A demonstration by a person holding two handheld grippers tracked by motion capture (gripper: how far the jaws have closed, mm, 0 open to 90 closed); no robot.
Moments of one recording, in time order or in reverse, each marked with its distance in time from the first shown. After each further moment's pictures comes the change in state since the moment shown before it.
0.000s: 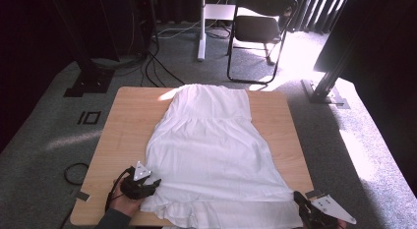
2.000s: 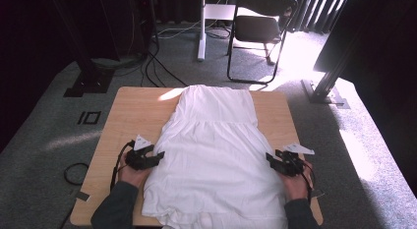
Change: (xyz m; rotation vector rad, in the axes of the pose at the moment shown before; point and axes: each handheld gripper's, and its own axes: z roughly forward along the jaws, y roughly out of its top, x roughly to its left) left arm 0.059 0.068 0.047 -0.120 0.012 -0.138; right arm -0.027 0.070 0.172 0.119 0.117 0.031
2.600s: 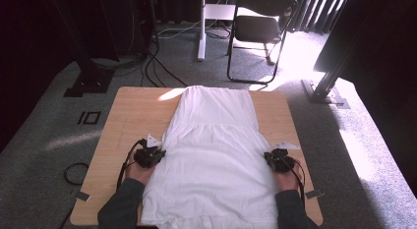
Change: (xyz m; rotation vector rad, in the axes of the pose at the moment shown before) left arm -0.020 -0.010 0.006 0.120 0.003 0.110; right arm 0.003 -0.014 0.033 0.115 -0.058 -0.014
